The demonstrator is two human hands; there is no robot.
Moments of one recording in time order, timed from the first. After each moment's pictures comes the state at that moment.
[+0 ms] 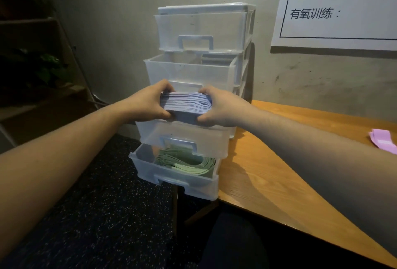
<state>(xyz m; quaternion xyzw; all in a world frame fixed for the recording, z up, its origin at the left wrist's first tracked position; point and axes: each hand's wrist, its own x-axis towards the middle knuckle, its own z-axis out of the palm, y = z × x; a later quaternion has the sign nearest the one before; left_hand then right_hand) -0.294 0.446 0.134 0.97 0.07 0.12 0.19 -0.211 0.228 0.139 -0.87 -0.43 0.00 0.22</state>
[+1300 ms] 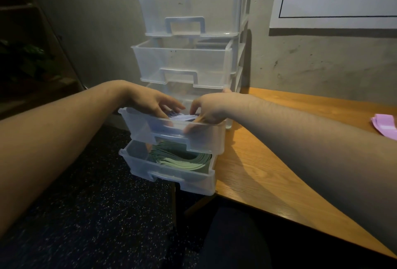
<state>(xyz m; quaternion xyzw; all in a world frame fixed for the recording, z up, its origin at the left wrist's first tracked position) -0.251 0.457 0.134 0.94 0.02 -0.28 0.19 -0.183 0.260 0.116 -0.89 -0.44 0.09 0.00</state>
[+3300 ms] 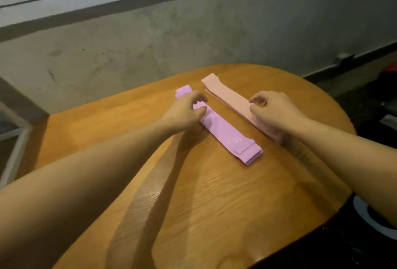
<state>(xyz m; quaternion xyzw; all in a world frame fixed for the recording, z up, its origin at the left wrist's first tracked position) 0.060 -0.077 -0.019 0.92 -0.27 -0.01 0.27 -0.021 -0.314 -0.025 -0.95 0.13 -0.07 0.26</state>
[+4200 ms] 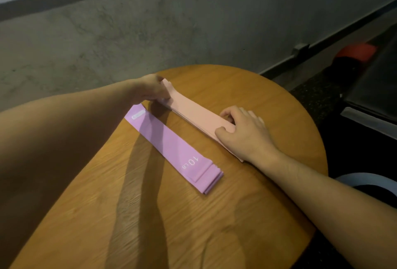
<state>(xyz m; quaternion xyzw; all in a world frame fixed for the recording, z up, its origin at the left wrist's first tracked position) 0.191 -0.174 -0.010 0.94 -0.13 -0.18 0.25 -0.034 -0.339 -0.076 -0.94 0.14 -0.13 0.29</state>
